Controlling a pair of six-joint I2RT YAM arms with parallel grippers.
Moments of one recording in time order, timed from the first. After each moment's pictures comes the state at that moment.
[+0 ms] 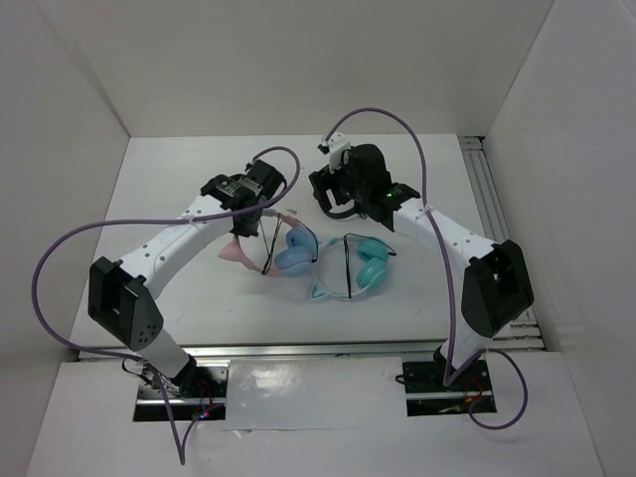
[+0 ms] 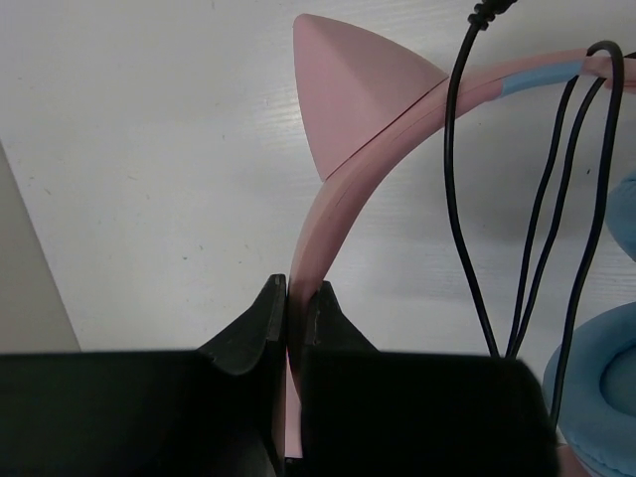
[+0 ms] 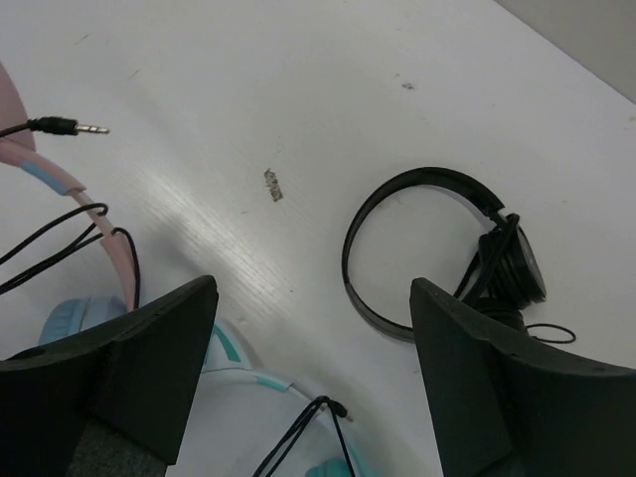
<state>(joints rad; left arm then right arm) -0.58 1.60 1.52 -1.11 -0.54 -0.29 0.55 1.64 1.31 -0.10 -0.12 -0.14</state>
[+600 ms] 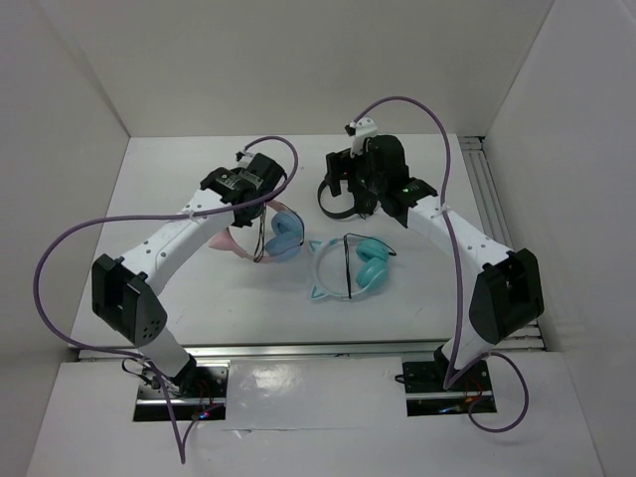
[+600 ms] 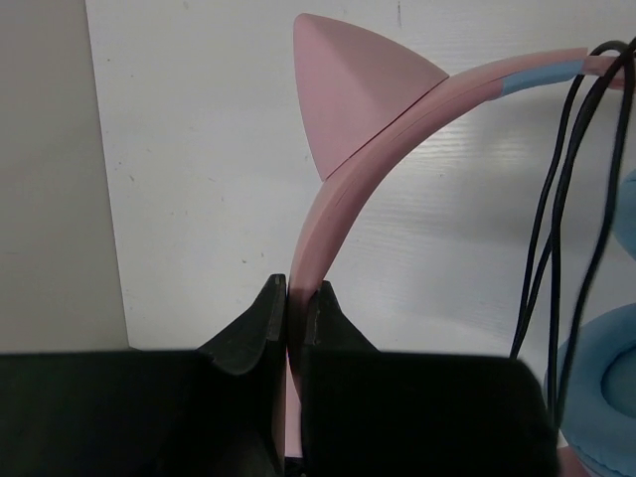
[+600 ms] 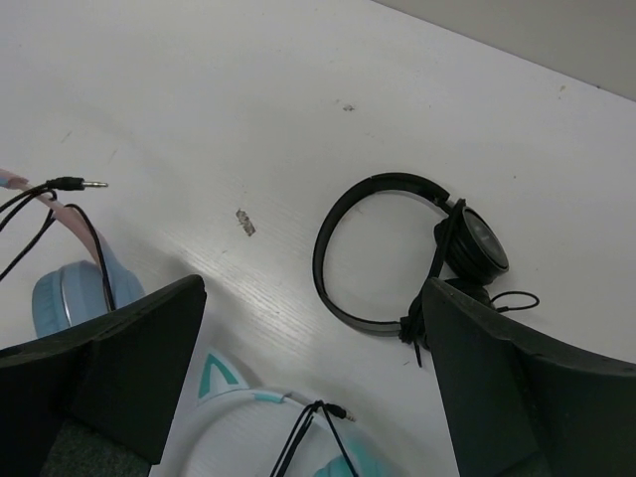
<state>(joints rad) -0.55 1.62 1.57 -1.15 -0.71 -0.34 0.47 1.57 1.31 -0.09 -0.04 0.04</state>
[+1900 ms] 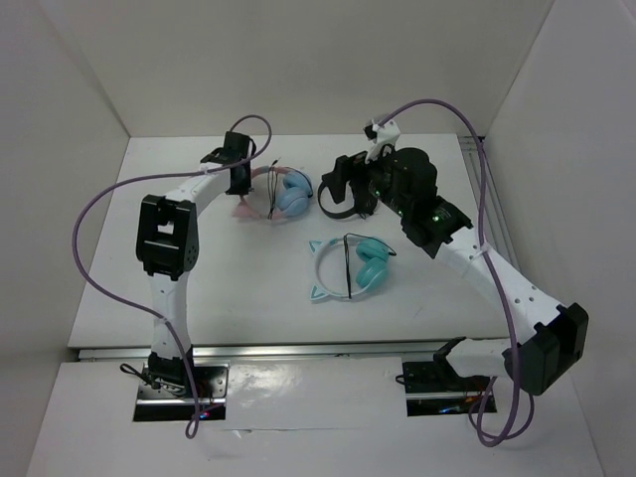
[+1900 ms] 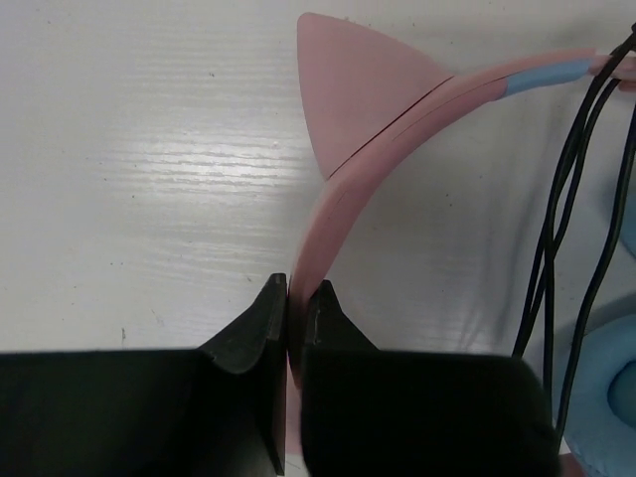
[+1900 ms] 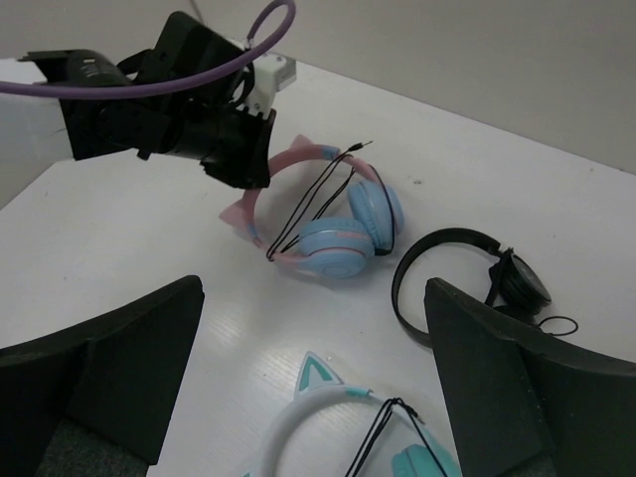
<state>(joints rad) -0.18 2.17 1.74 -0.51 -0.18 -0.22 0.56 1.27 1.23 -0.09 -0.04 0.13</state>
